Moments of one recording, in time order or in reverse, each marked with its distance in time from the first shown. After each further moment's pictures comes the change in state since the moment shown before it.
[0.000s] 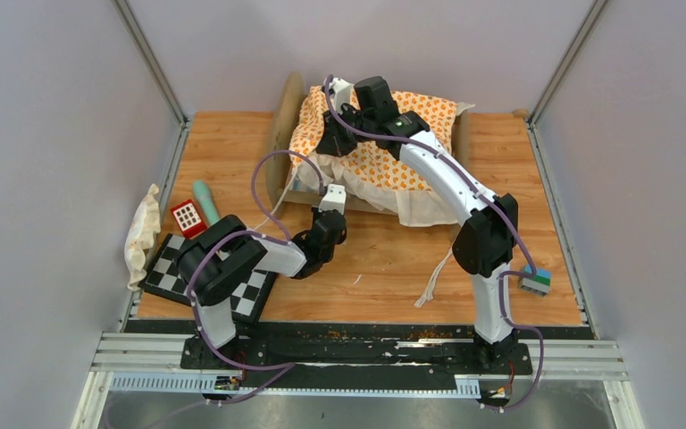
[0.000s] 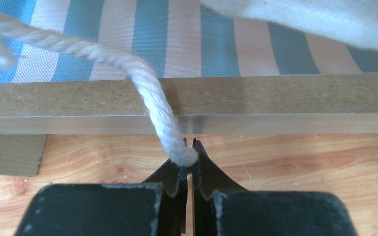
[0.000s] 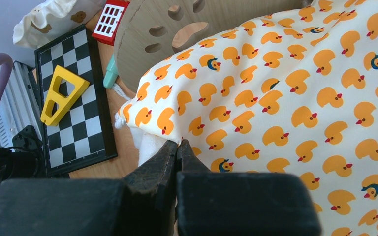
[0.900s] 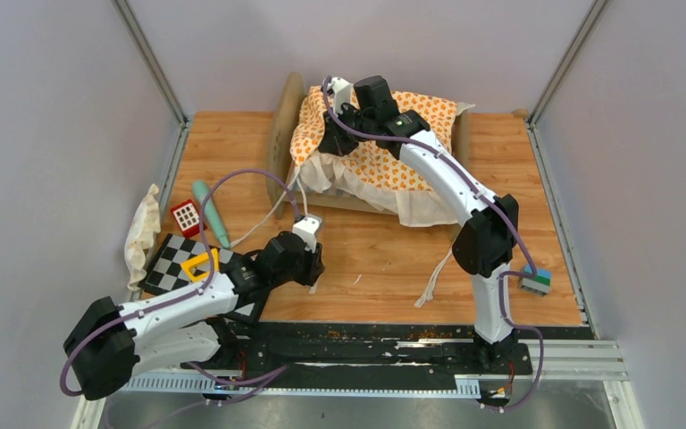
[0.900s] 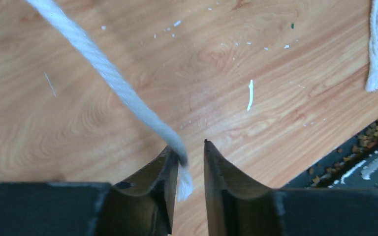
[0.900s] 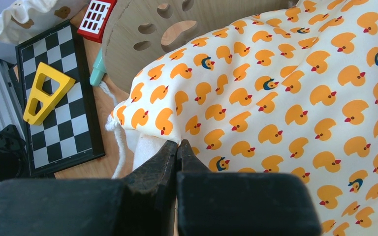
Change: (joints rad) left arm -0.039 -0.779 -0.212 -0.812 0.565 -0.169; right arm 0.000 0.000 0.016 -0.028 0.043 -0.045
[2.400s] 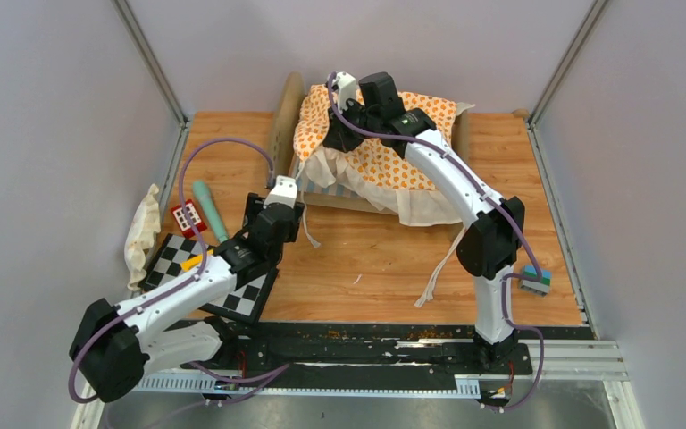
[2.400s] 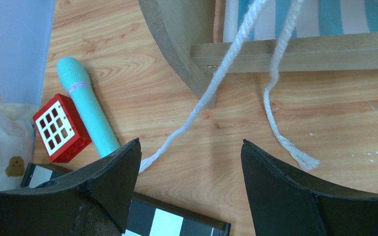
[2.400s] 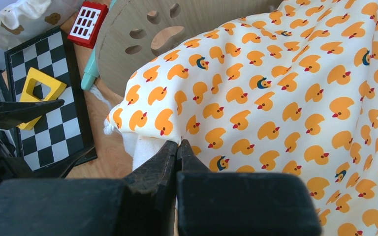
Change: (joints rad) left arm 0.154 0.007 0.165 -0.059 -0.586 0.278; right arm -0.013 -0.032 -0.008 0.000 0.037 -0.016
